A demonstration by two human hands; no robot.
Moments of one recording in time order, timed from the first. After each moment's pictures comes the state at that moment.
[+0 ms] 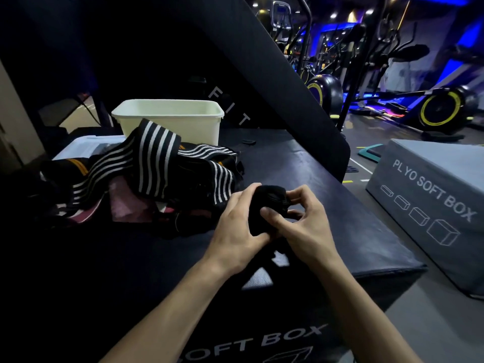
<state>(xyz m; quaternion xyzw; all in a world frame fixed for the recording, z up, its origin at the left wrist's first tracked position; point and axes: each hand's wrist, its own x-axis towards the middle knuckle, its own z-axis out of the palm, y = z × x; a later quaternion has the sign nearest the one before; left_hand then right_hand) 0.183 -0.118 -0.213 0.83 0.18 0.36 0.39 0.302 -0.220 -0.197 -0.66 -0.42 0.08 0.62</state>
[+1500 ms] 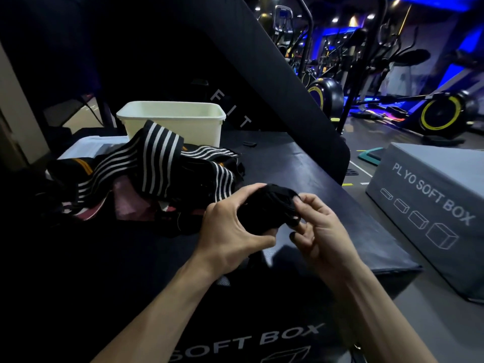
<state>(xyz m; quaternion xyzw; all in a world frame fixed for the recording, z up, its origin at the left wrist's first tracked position) 0.160 -0.131 -0.186 0.80 0.14 0.44 0.39 0.285 -0.246 -0.163 -0.47 -0.20 0.38 0.77</state>
